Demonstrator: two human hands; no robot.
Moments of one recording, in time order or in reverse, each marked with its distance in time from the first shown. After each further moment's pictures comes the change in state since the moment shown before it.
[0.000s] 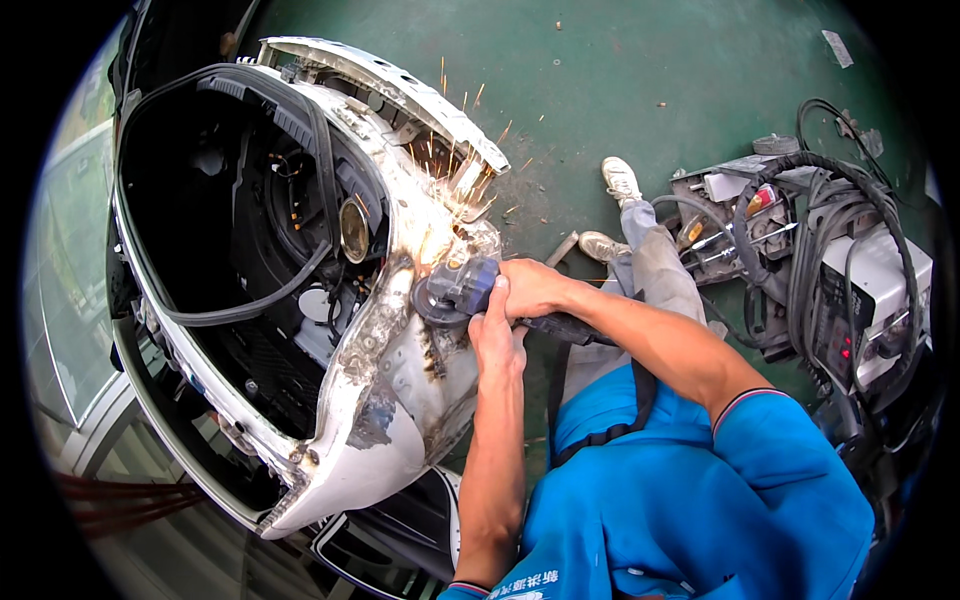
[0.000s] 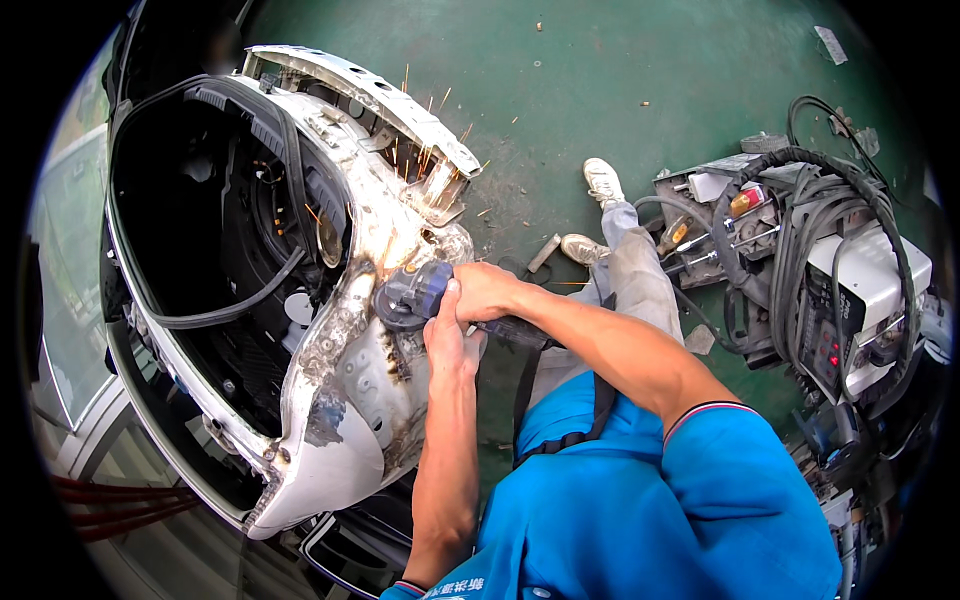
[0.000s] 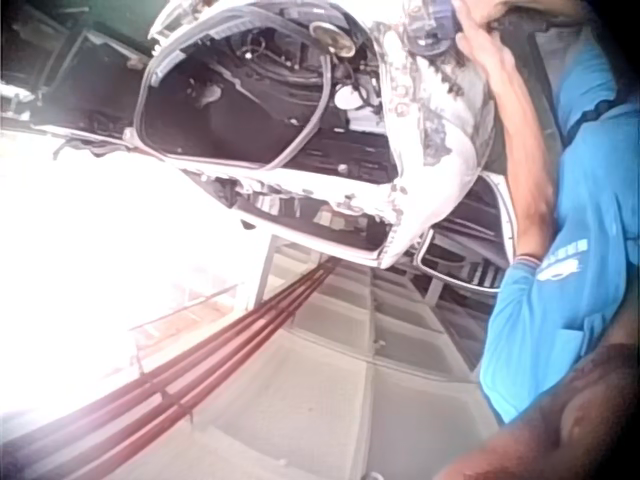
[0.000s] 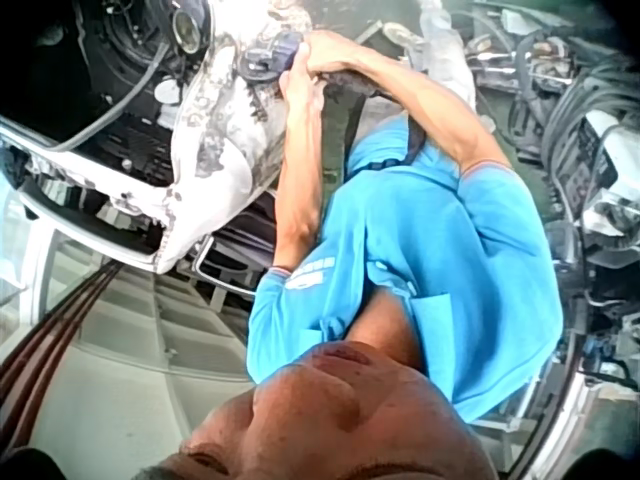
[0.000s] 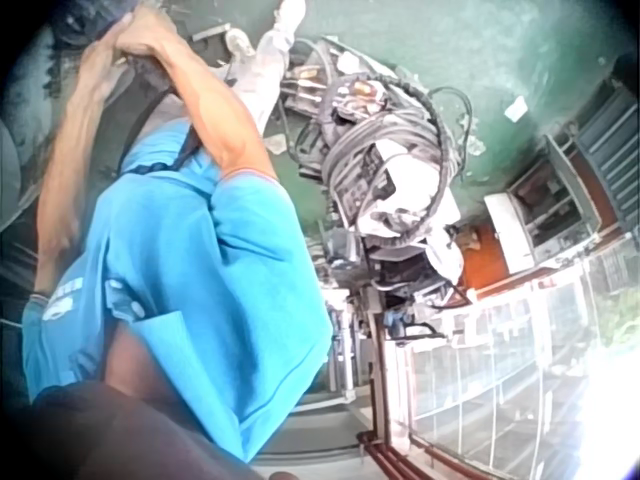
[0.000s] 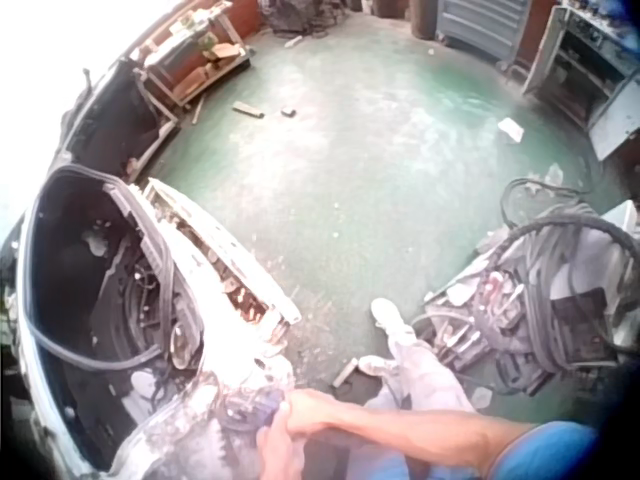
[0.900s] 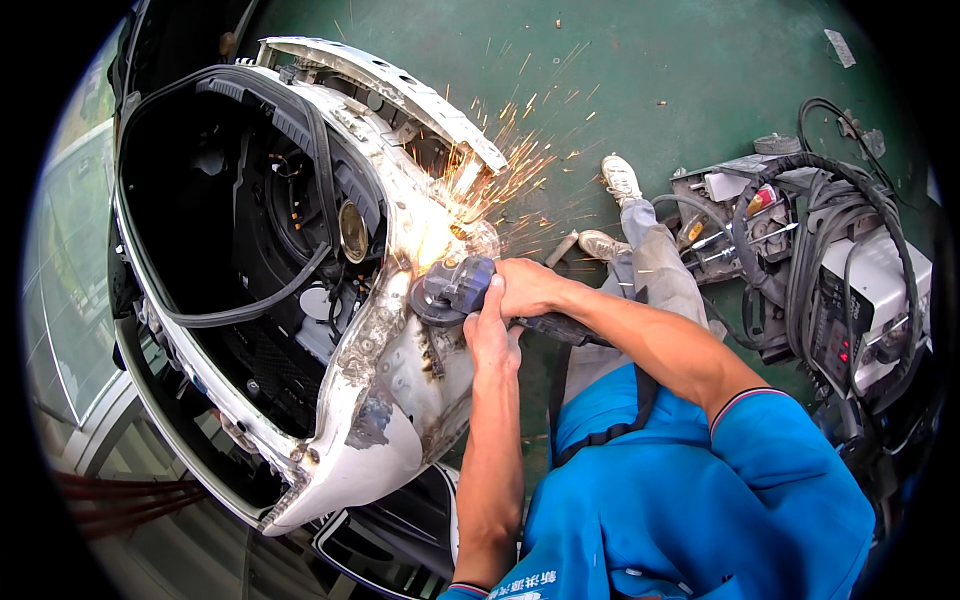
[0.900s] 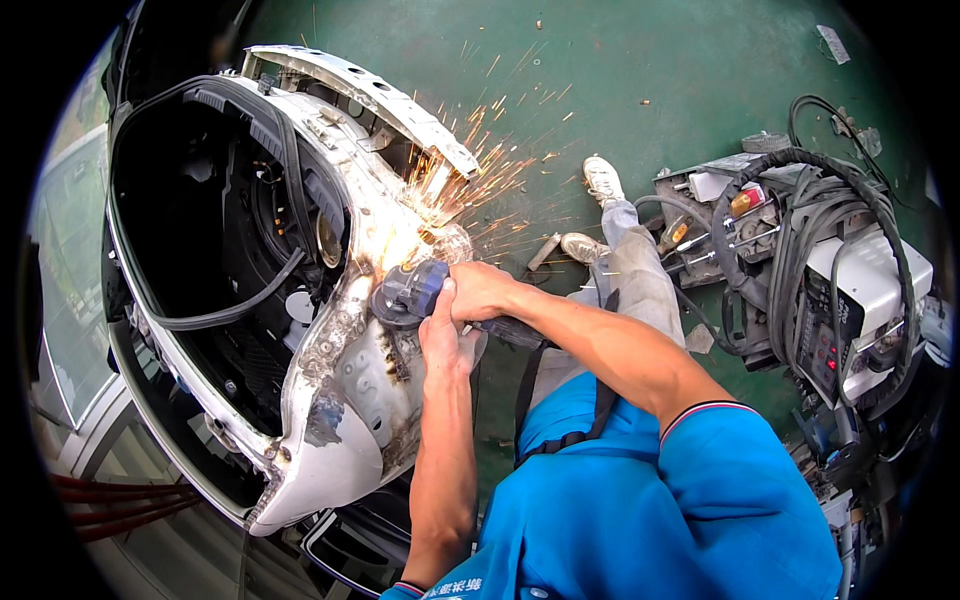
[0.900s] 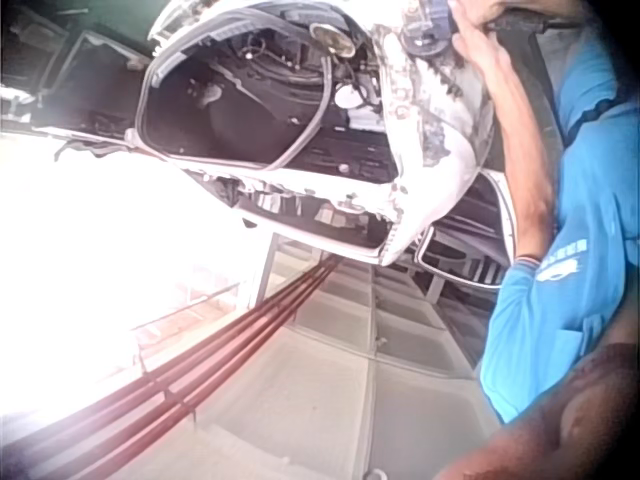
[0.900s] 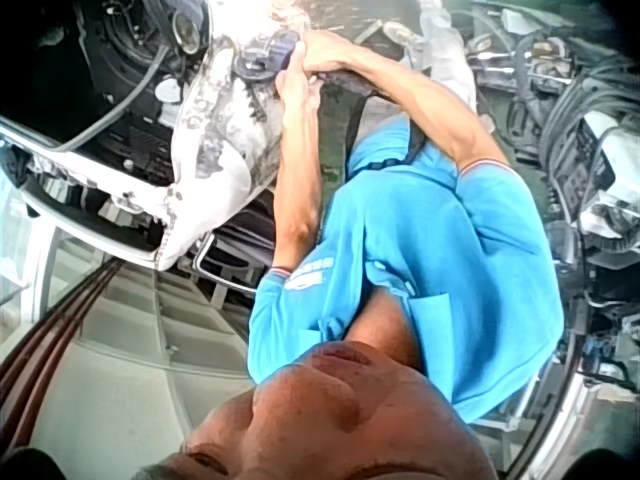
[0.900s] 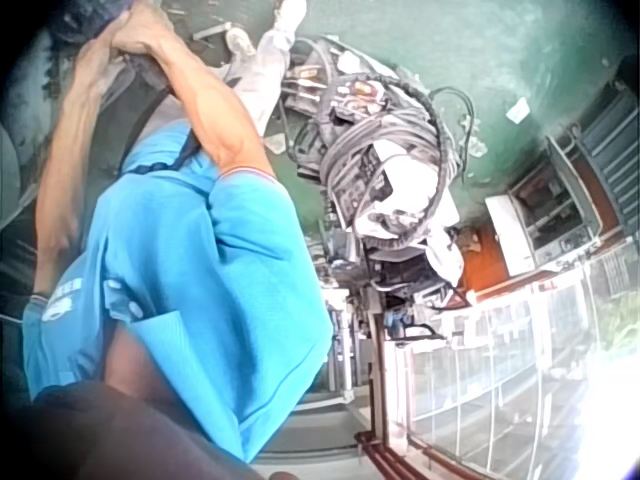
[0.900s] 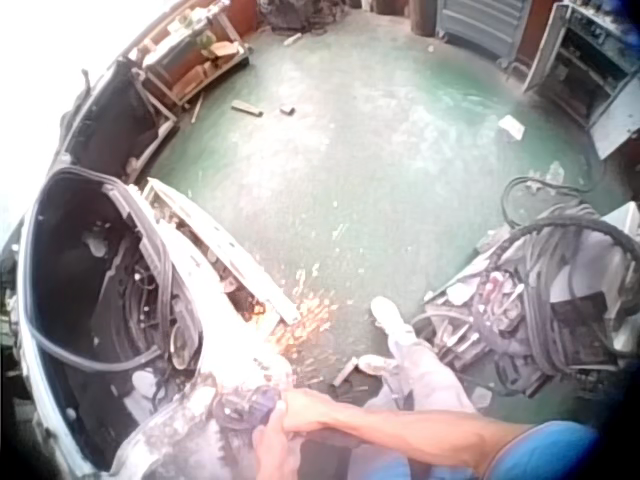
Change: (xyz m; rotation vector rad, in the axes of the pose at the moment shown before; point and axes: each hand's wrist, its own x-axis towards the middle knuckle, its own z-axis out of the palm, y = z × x) left_hand 0.004 0.003 0.003 0.010 0.016 0.001; right_hand -0.001 -0.005 -0.007 -0.020 -0.022 -0.019
